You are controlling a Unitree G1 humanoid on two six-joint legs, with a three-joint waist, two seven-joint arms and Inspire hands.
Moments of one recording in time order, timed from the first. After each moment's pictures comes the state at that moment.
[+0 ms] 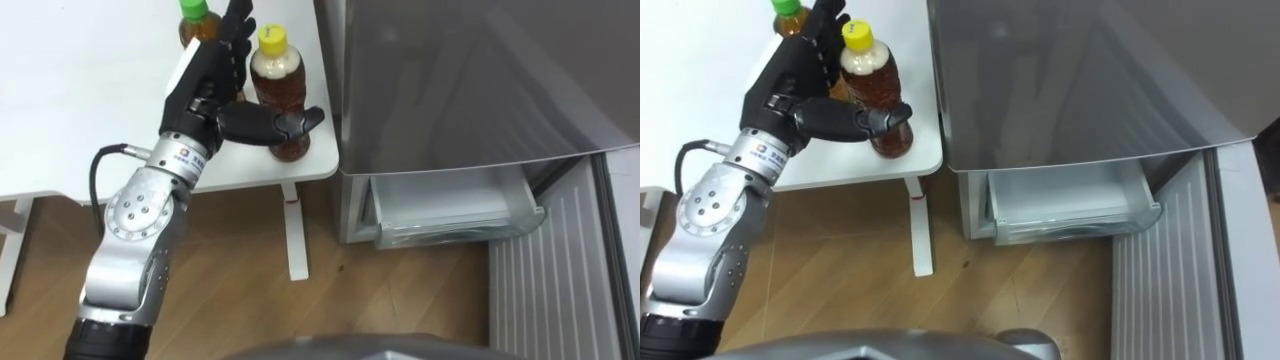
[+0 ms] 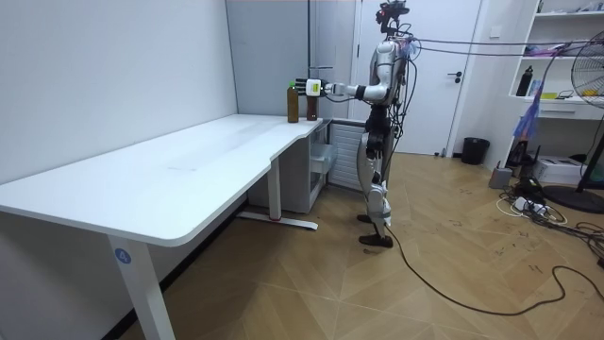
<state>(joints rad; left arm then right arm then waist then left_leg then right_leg) 0.11 0.28 -0.08 -0.23 -0.22 0.08 -0.14 0.08 -0.26 0.06 1.33 -0.32 0.13 0.20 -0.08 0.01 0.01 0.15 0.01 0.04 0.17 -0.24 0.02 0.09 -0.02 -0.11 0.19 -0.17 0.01</state>
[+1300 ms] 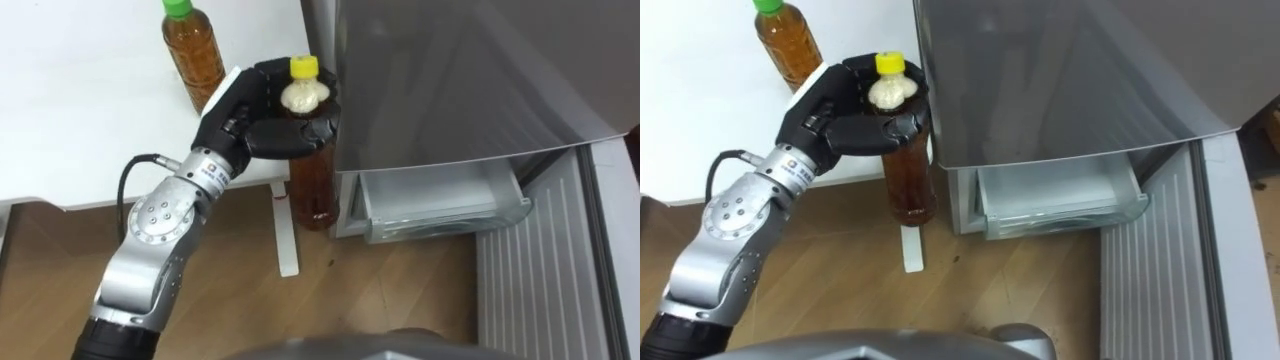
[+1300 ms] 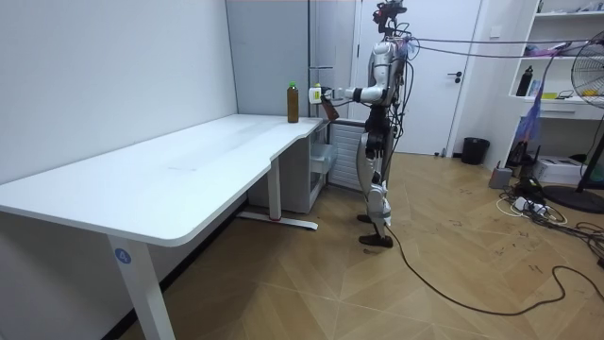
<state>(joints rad) 0.11 0.30 -0.18 -0.20 -0.24 0.13 -0.19 0.08 -0.26 0.09 1.32 -0.32 0.13 0.20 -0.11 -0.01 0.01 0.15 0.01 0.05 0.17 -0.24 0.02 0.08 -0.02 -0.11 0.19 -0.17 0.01</state>
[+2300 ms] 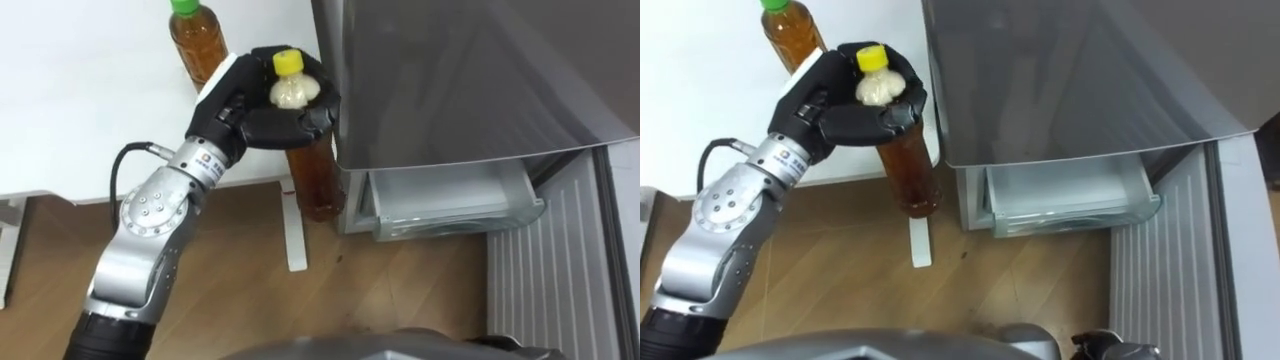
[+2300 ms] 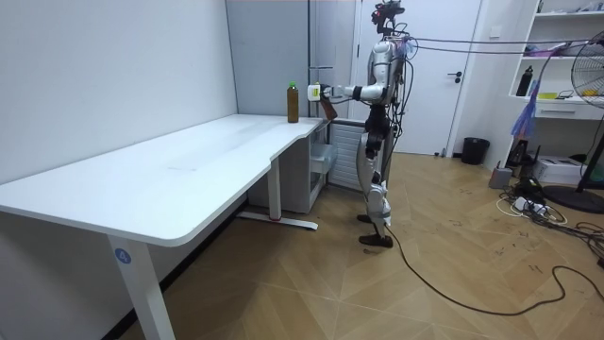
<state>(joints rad) 0.09 0.30 -0.16 -0.25 -0.23 0.12 -0.21 0.02 -0.28 0.10 1.22 -0.31 0.12 0.19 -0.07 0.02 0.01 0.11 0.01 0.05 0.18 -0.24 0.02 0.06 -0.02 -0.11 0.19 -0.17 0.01</state>
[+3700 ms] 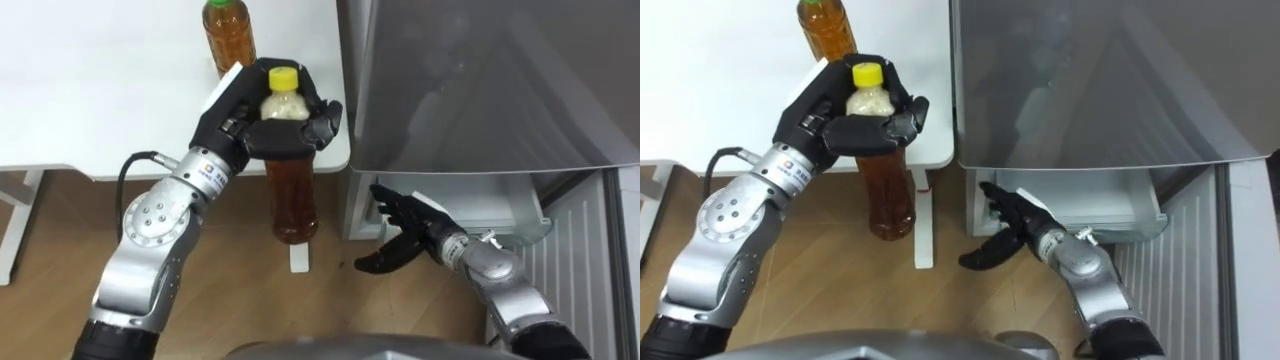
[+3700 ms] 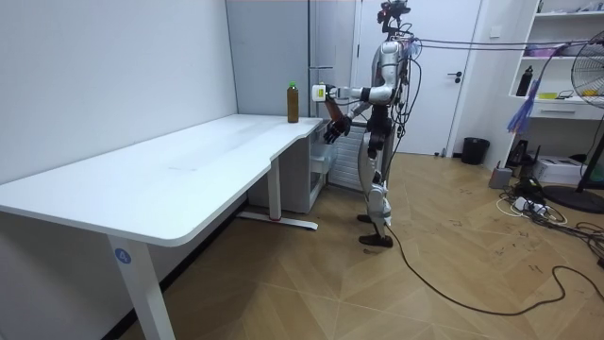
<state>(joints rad) 0.13 0.28 -0.16 -0.20 -0.22 0.08 -0.25 0.06 -0.22 0.22 0.45 -0.17 0.00 0.41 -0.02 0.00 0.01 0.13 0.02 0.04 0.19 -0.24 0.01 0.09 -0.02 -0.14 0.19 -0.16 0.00</state>
